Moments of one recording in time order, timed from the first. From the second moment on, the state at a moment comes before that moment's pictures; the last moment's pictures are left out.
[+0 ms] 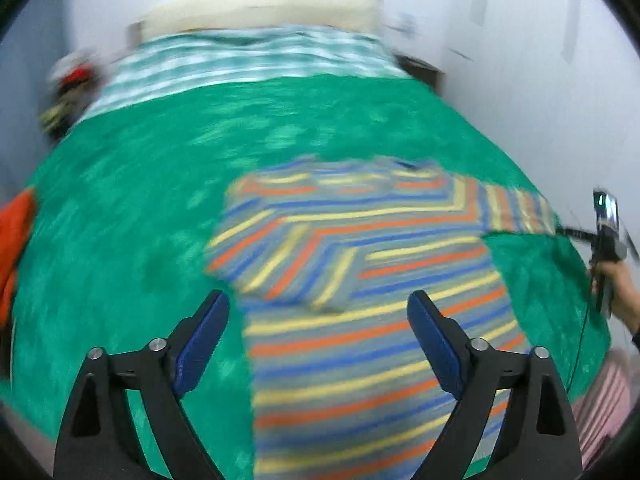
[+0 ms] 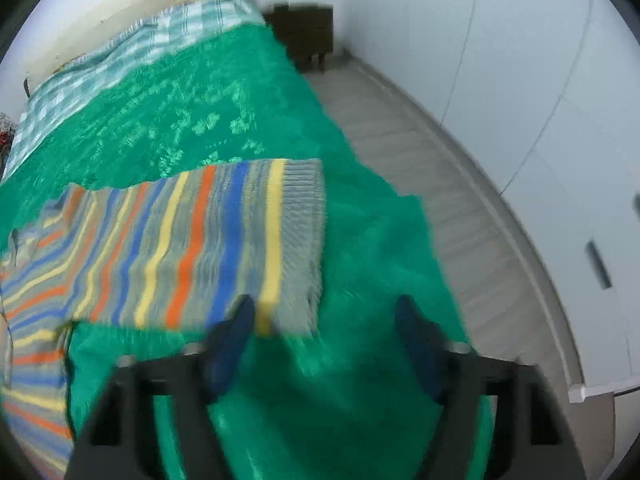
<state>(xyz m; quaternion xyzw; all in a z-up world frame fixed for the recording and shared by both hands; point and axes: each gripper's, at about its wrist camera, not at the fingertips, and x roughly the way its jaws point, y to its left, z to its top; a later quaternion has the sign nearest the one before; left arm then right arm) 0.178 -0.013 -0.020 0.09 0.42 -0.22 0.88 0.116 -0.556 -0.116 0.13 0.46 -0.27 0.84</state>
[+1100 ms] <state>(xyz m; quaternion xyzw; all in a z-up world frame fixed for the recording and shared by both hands) 0.342 0.230 -0.142 -0.08 0.51 0.15 0.84 -0.003 -0.347 -0.129 0.14 0.43 -0.08 0.89</state>
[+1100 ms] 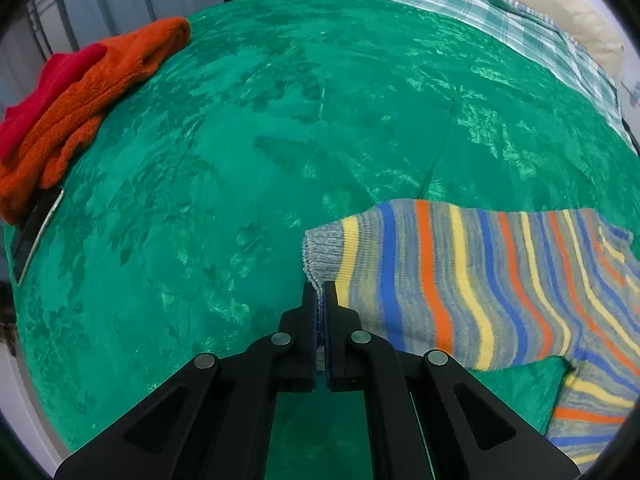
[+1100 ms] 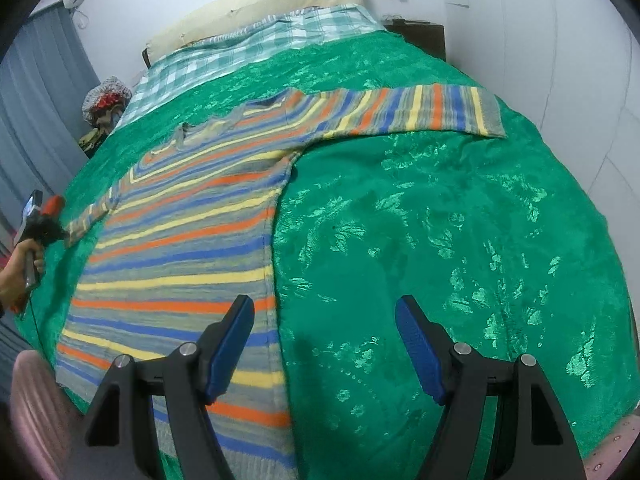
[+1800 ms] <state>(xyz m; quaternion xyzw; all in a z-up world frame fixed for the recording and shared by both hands) 0.292 0.239 -0.137 -0.06 0.51 0.10 0.85 -0.010 -0.383 -0.131 0.19 0.42 -0.13 0.88</state>
